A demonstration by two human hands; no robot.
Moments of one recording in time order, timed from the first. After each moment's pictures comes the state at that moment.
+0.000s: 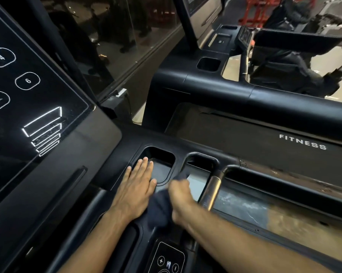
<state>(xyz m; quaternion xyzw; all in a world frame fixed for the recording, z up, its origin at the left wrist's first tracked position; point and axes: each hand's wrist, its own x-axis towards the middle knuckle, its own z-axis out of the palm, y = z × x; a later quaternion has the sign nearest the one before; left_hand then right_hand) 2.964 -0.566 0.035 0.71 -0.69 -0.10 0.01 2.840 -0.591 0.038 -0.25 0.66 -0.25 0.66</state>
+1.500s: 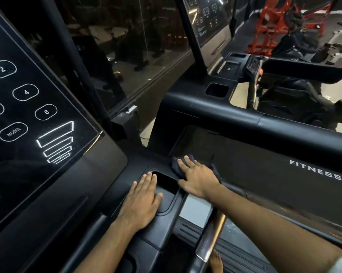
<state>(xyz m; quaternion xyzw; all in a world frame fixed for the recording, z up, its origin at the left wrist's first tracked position) 2.960 -0.606 0.048 0.75 -0.65 -0.14 0.04 2.789 -0.729 0.061 -0.87 0.45 0.09 0.14</state>
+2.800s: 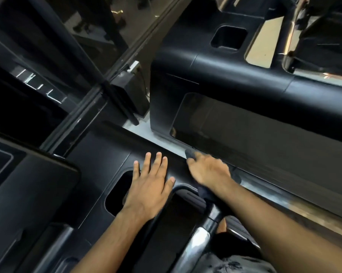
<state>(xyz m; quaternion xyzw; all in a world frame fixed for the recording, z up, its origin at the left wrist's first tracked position) 2.890 -0.700 0.038 0.75 -0.64 -0.14 -0.12 2.744 -0.806 0.013 -0.72 0.58 0.10 0.36</state>
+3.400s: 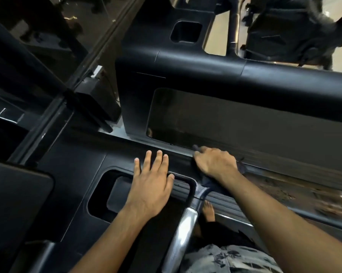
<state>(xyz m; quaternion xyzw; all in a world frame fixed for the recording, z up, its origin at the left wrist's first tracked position) 2.854 -0.698 0.039 0.68 -0.71 -0.16 -0.10 2.686 -0.784 0.018 -0.63 0.70 0.07 0.33</state>
